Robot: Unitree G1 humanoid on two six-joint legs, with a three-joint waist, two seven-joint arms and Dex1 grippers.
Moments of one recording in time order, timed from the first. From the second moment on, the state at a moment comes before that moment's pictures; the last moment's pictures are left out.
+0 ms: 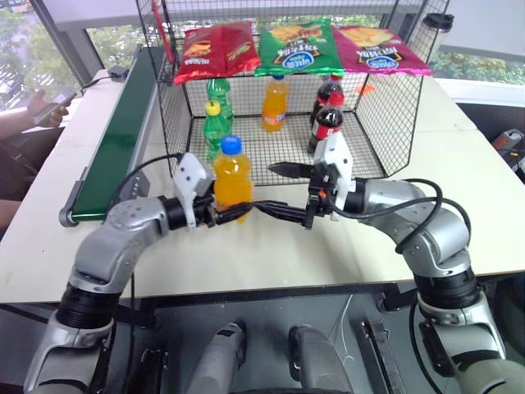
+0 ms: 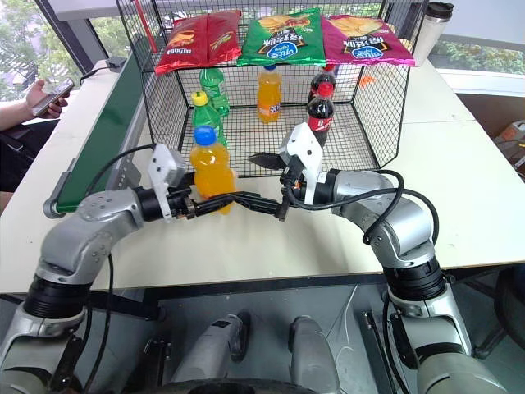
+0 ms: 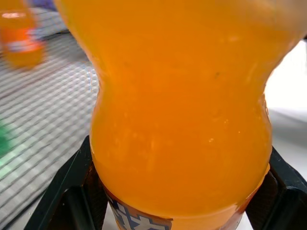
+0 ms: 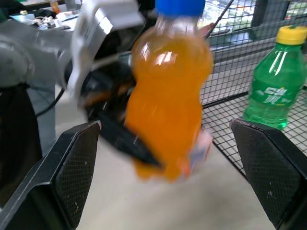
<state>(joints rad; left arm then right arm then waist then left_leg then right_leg) -0.42 0.57 -0.11 -0.25 -0.49 0.58 -0.76 -0.59 -0.50 0.11 -0.33 0.58 0.72 0.80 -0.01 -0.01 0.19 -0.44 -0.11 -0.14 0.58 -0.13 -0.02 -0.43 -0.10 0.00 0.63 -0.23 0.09</state>
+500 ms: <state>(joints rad) -0.47 0.44 -0.19 -0.20 -0.40 0.52 -0.80 -0.59 -0.46 0.12 -0.32 0.54 0.71 0.75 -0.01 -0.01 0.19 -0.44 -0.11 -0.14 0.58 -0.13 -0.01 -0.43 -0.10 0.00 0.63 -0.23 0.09</state>
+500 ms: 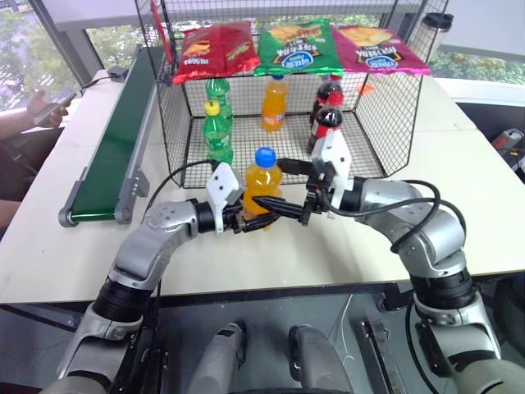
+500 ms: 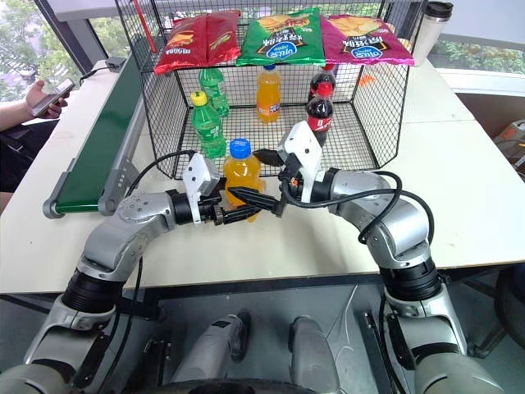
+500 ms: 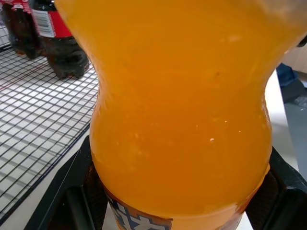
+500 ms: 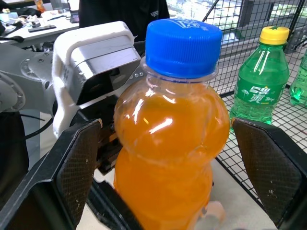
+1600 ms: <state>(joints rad) -0.40 0.50 -0.15 -0.26 -0.36 0.52 -0.77 -0.67 -0.38 0.14 -0.17 0.42 0.66 0.66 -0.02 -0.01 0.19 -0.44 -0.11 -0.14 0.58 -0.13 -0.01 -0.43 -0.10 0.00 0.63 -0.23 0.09</state>
